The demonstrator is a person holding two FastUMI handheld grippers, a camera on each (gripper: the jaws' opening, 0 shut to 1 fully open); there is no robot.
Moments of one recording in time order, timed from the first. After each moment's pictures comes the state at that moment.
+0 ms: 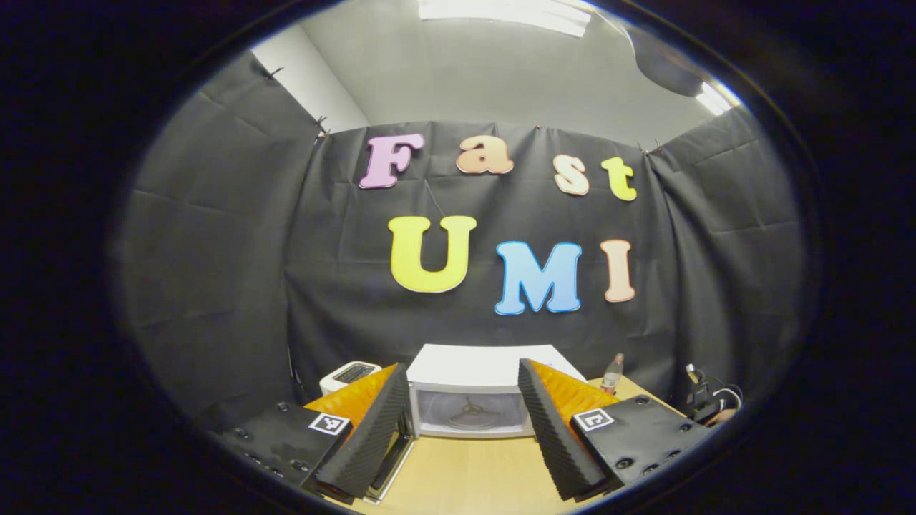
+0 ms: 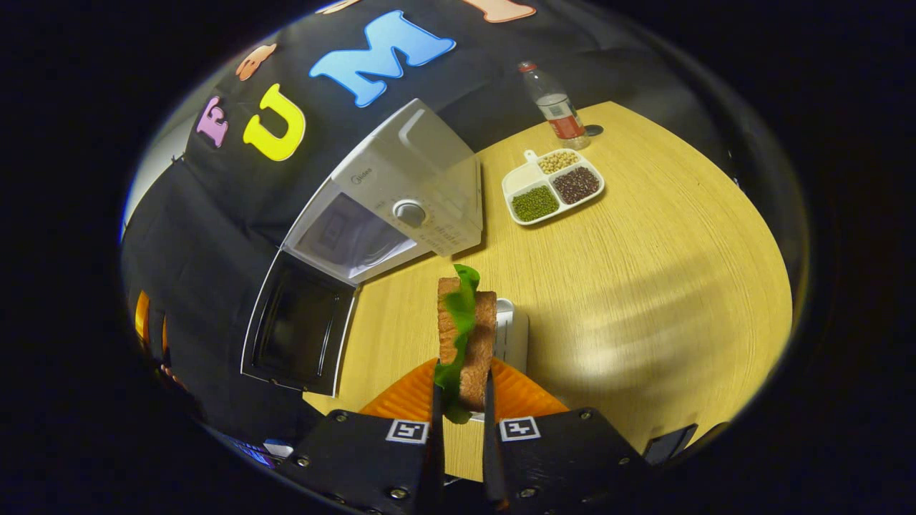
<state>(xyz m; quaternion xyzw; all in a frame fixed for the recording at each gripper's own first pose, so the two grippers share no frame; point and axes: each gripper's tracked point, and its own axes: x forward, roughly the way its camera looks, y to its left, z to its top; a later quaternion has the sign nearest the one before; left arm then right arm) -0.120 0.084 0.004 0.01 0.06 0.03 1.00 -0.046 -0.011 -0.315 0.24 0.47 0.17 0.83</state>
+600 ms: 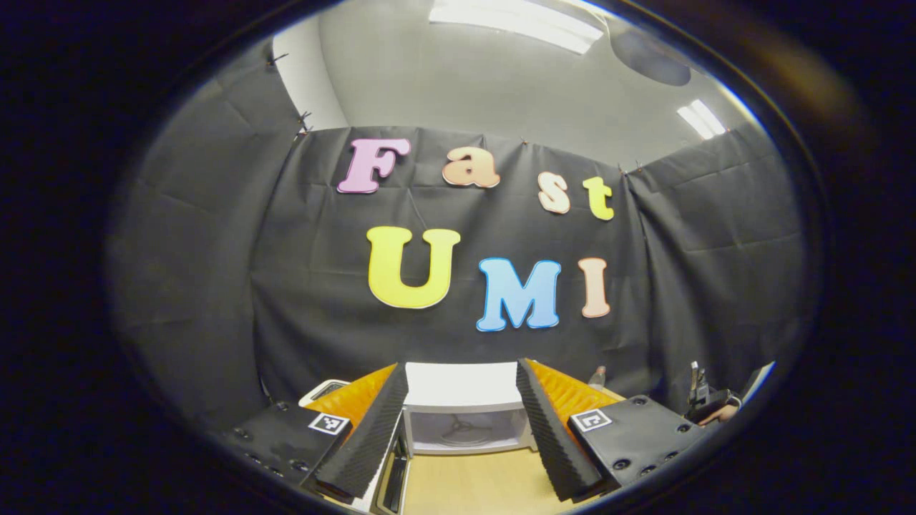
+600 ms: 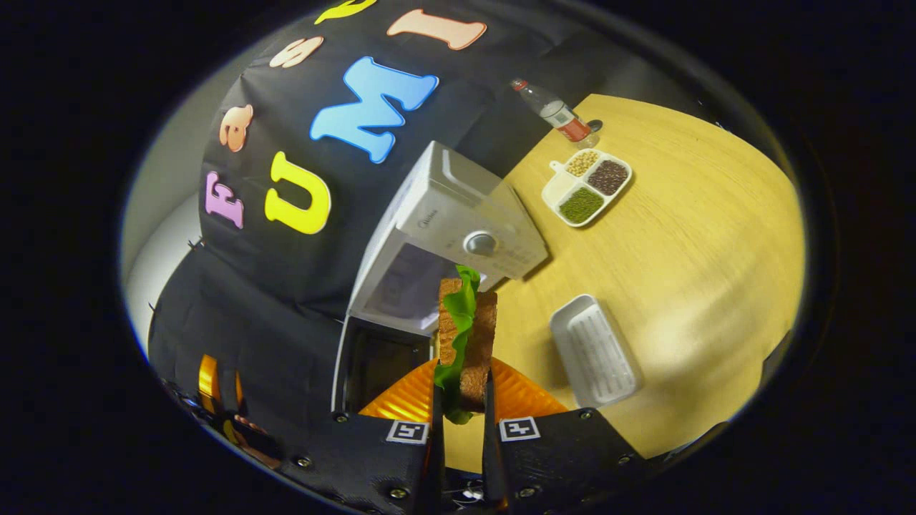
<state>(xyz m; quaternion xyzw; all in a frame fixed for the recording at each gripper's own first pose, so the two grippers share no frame) -0.089 0.158 0.028 -0.01 0.02 -0.05 1.00 -0.040 0.087 -0.225 0.42 0.36 0.18 0.82</state>
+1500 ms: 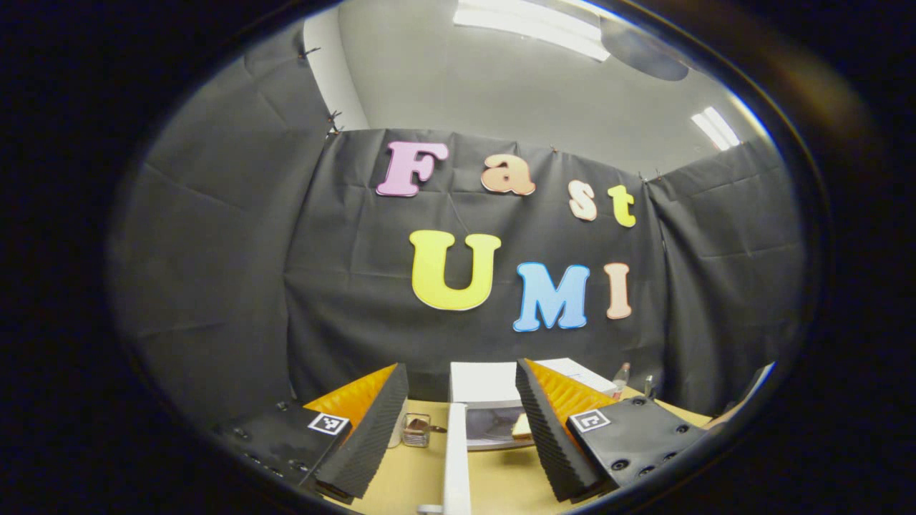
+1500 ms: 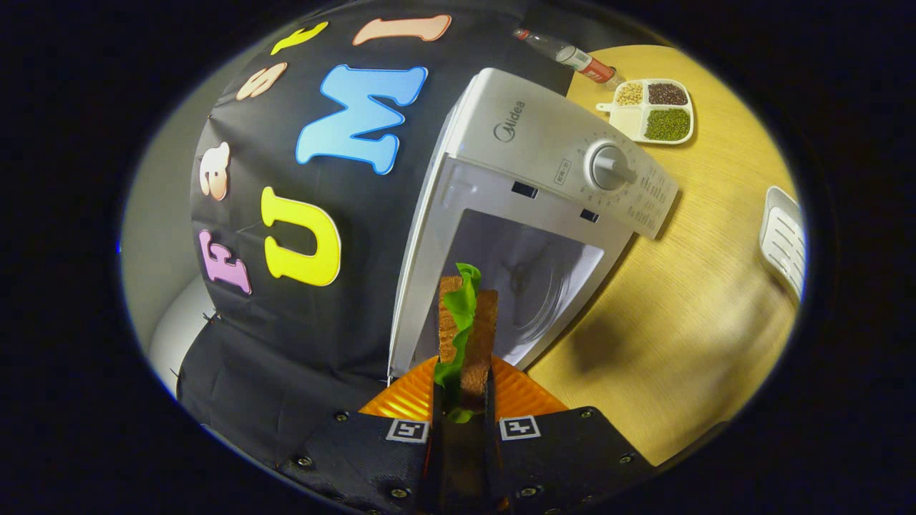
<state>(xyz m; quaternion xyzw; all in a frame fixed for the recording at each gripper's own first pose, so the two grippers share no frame) -0.125 0.279 0.037 -0.01 0.03 -0.01 1.00 0.088 0.266 -0.255 0.55 0.29 0.12 0.78</state>
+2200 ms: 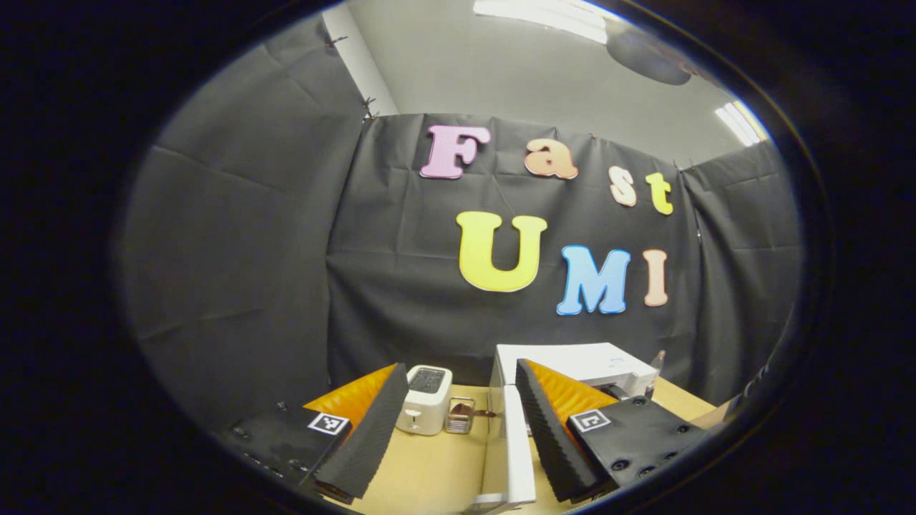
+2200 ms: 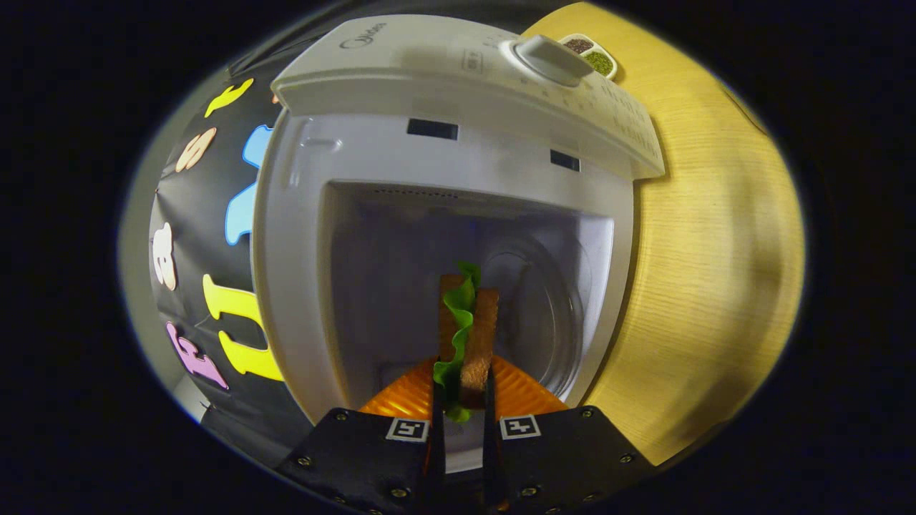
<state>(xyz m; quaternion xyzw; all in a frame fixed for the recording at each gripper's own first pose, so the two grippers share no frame) -0.132 0.363 0.005 -0.02 0.07 0.05 1.00 0.199 0.308 -0.327 0.65 0.20 -0.05 0.73</state>
